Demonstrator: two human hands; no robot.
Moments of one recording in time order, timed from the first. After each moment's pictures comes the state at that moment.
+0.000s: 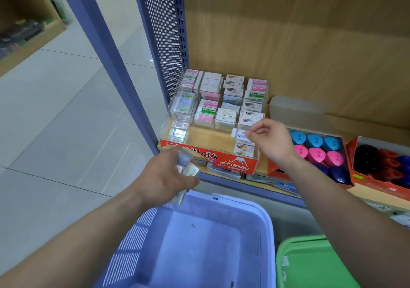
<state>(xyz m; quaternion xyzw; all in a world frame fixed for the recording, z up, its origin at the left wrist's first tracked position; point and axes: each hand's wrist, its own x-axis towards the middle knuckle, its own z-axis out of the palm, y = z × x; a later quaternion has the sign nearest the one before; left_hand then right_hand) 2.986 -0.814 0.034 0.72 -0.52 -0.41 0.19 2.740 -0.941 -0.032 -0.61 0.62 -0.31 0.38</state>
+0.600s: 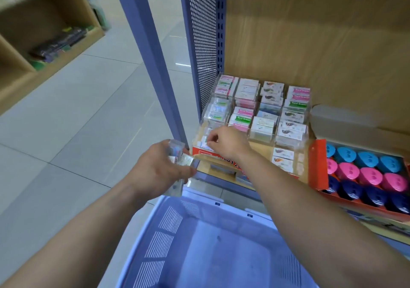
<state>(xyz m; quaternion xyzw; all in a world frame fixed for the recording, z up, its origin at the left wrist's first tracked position) 3.054 -0.824 0.048 0.76 -0.42 -0.41 0.28 2.918 -0.984 -0.071 -0.83 0.50 -0.08 0.26</state>
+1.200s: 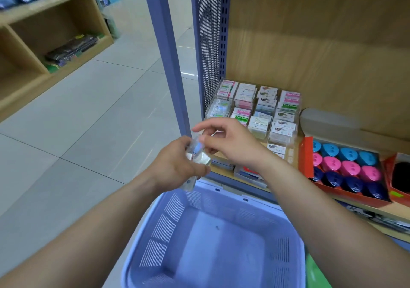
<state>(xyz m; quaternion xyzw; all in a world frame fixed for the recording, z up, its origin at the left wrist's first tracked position) 3.034 -0.788 0.064 0.72 -0.50 -0.39 0.27 2.887 -0.875 0.051 -0.70 0.34 -0.26 0.57</state>
